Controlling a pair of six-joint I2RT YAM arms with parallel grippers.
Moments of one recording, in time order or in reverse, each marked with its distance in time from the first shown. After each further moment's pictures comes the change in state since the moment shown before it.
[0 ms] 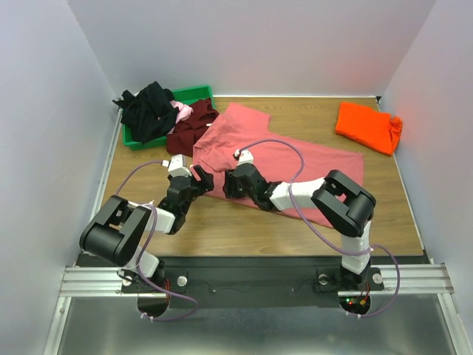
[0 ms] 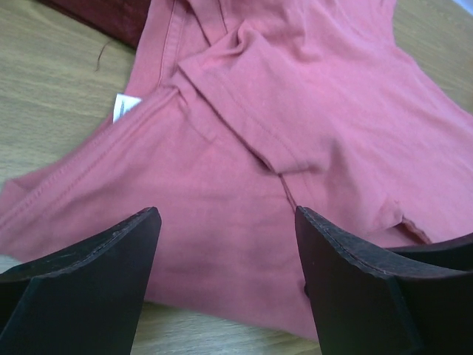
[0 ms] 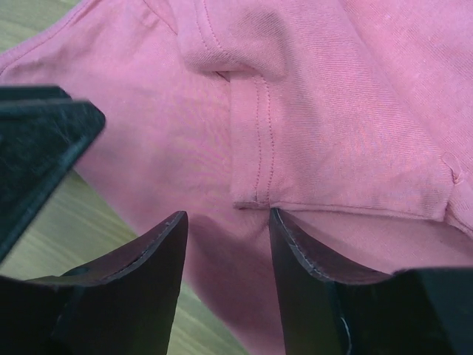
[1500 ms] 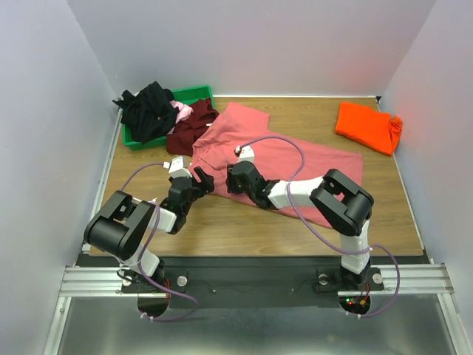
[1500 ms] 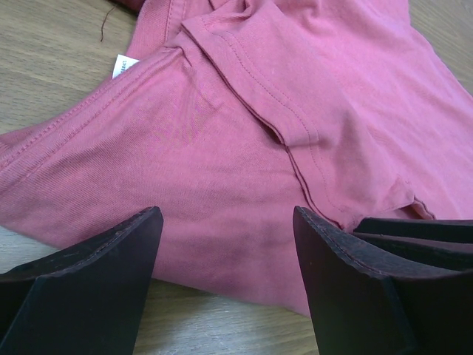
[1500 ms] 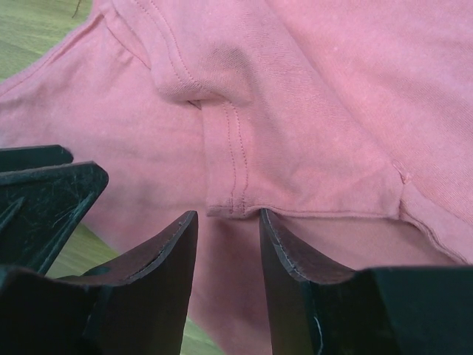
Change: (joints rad) left arm 0.000 0.062 -0.001 0.019 0.007 -0.034; right arm 0.000 0.020 0.040 0.007 0.117 -0.016
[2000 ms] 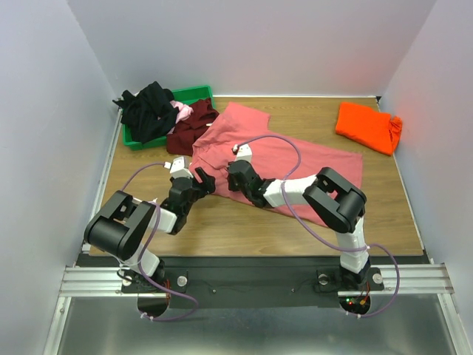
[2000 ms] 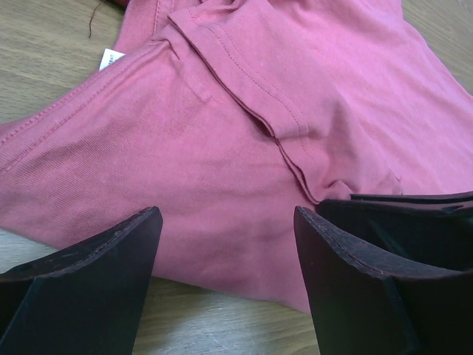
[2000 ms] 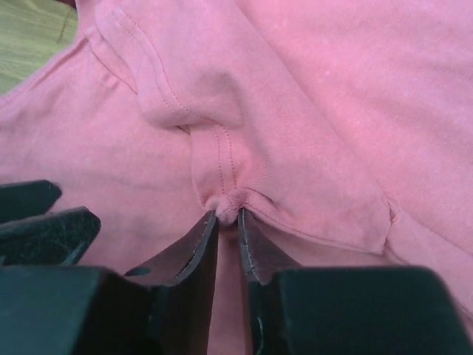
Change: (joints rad) left arm -0.007 0.000 -0.002 0.005 0.008 0.002; right arm 0.000 0.068 0.058 0.023 0.056 -0.021
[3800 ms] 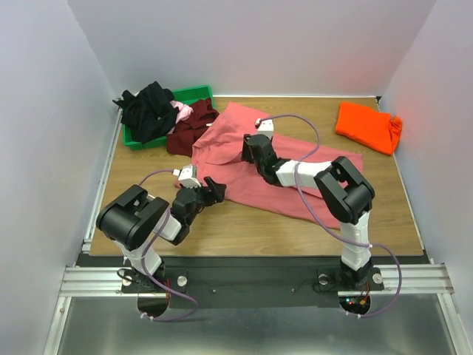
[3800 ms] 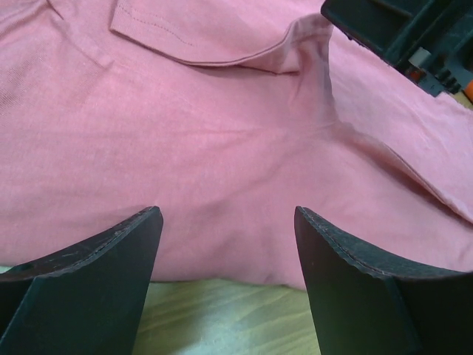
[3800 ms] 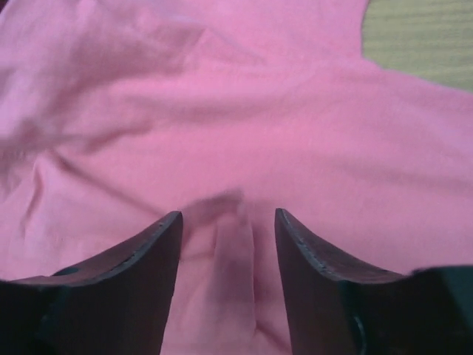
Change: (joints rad) left arm -0.100 0.119 -0.089 0.306 0.065 -0.005; right arm -0.210 0.028 0.129 0.008 0.098 -0.082
